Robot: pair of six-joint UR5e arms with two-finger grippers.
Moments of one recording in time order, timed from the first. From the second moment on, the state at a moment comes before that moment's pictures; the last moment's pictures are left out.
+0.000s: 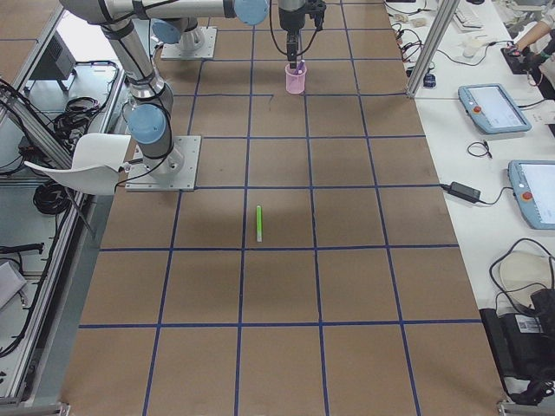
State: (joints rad) left arm -1.74 -1.76 -1.59 -1.18 1.63 -0.42; right arm 1.64 -1.63 1.65 -1.69 -1.58 0.18
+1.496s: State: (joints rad) left arm -1.52 -1.51 -1.68 -1.57 1.58 0.08; right arm 1.64 -1.63 1.65 -1.69 -1.58 0.17
